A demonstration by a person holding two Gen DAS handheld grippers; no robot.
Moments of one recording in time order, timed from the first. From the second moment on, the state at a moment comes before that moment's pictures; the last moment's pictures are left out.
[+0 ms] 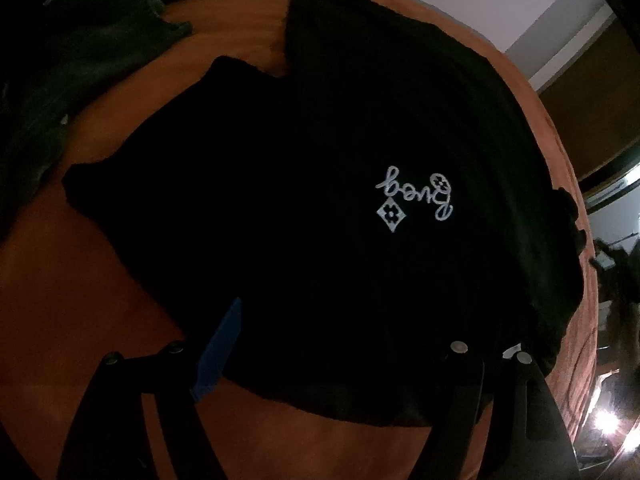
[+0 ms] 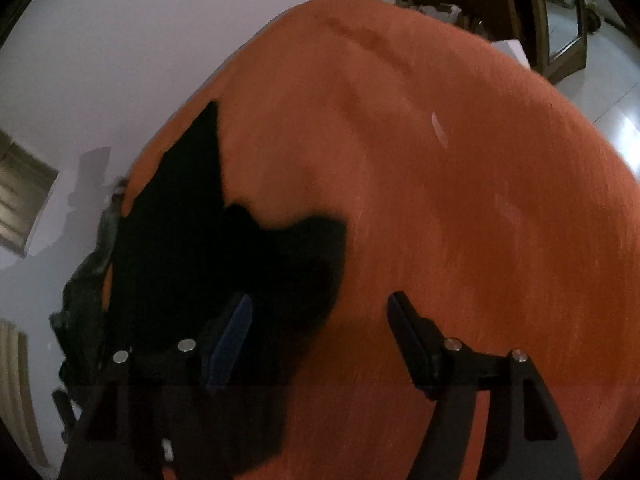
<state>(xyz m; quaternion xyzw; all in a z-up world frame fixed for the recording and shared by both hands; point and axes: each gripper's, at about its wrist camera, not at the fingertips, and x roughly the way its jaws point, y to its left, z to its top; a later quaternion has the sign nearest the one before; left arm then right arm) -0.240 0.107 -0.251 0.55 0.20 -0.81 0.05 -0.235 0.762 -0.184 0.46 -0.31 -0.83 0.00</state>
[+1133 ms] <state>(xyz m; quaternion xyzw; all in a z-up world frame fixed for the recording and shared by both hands) -0.204 0.084 -0.254 0.56 0.19 -0.80 0.05 -0.277 0.708 -0.172 0.47 -0.05 -0.88 -0.01</state>
